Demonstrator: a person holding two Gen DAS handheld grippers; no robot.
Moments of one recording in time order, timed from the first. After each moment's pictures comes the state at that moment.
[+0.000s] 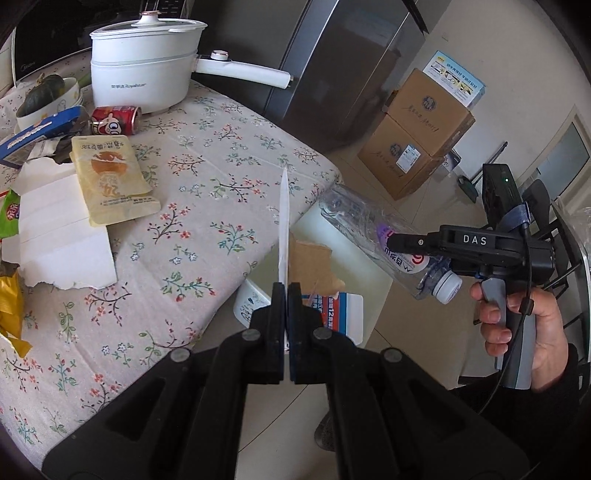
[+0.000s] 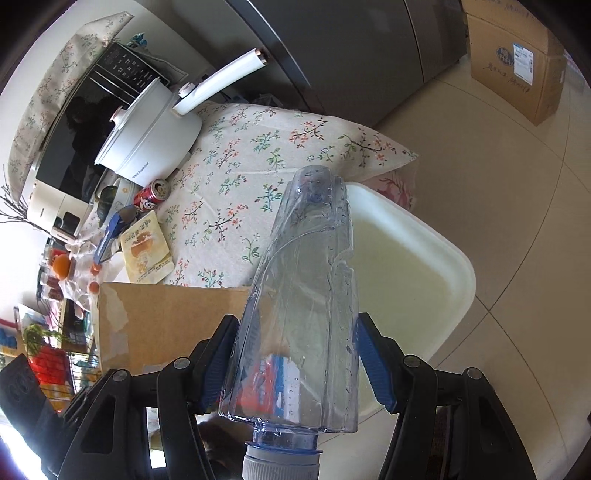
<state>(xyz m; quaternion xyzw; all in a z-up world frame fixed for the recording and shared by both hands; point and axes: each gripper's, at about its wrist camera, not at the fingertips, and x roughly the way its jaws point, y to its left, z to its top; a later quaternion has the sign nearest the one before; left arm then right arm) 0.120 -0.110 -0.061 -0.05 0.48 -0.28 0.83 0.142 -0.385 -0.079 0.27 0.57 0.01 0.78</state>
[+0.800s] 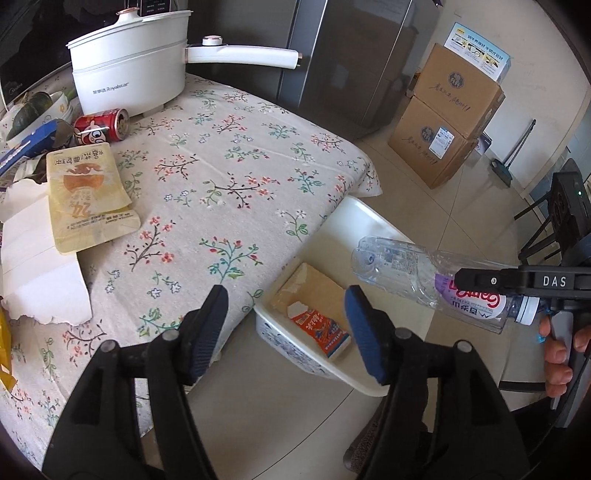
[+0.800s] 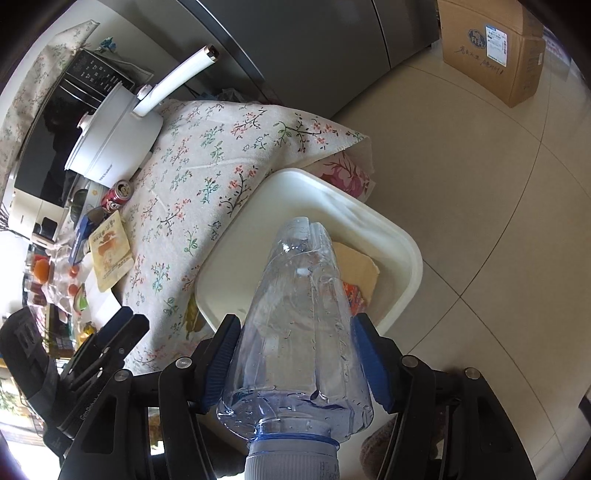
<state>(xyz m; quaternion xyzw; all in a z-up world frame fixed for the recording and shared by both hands) 0.146 -0.151 -0.092 0.01 0.48 -0.21 0.85 0.124 -0.417 -0.100 0.26 0.59 -0.01 0.77</state>
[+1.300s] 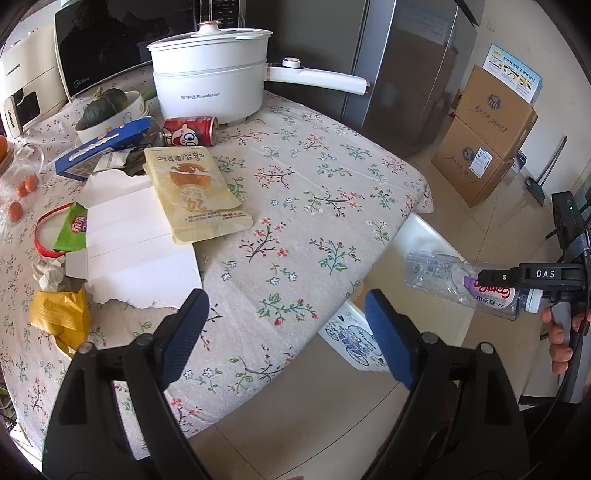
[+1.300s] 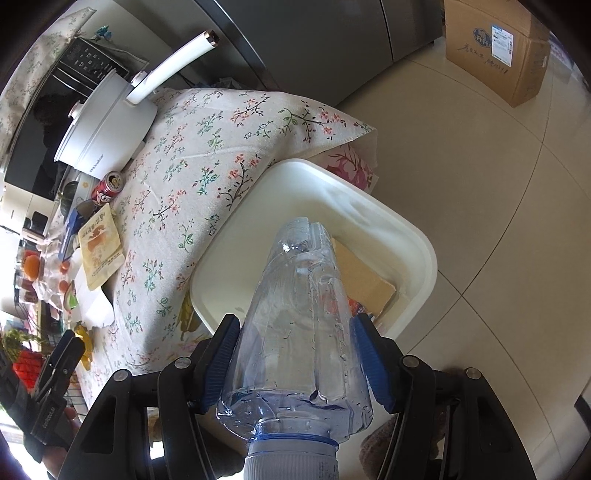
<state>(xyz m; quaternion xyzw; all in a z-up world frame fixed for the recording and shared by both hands) 0.141 -0.073 -0.066 0.02 0.46 -0.13 0.88 0.140 -0.401 -0.111 0.25 0.60 -0.02 0.76</state>
